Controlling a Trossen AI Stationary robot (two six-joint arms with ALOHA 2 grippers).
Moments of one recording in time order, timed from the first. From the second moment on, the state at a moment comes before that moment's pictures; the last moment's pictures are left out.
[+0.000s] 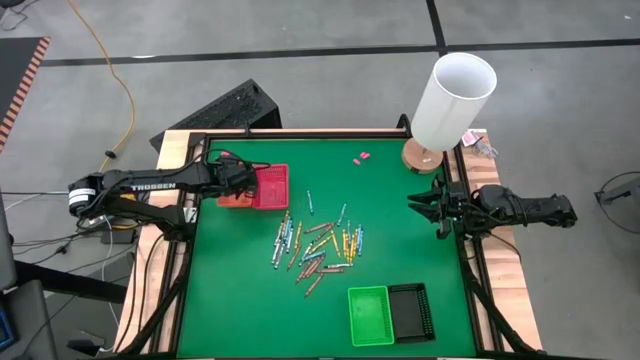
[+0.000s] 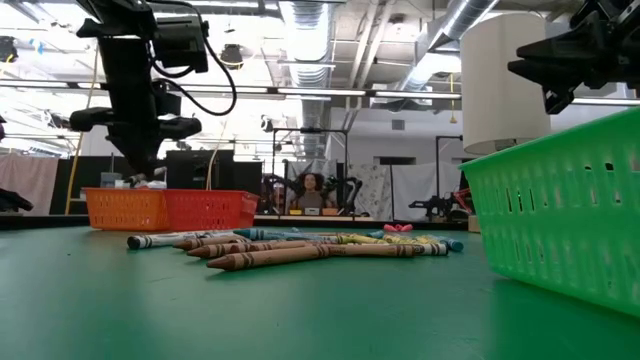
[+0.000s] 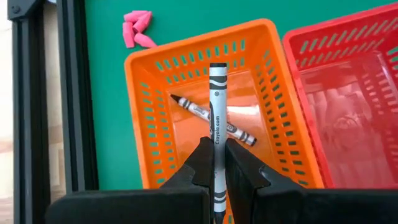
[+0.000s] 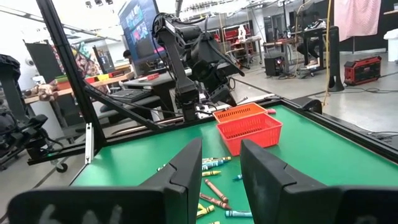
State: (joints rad) left arm 0.34 1.17 0.74 -0.84 -0.50 -0.97; right arm 0.09 0.01 0.16 -0.08 0.21 0.21
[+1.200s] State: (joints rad) left arm 0.37 1.17 0.65 -0.71 -0.44 -0.95; right arm 0.09 0.01 0.16 -0.08 0.21 0.22
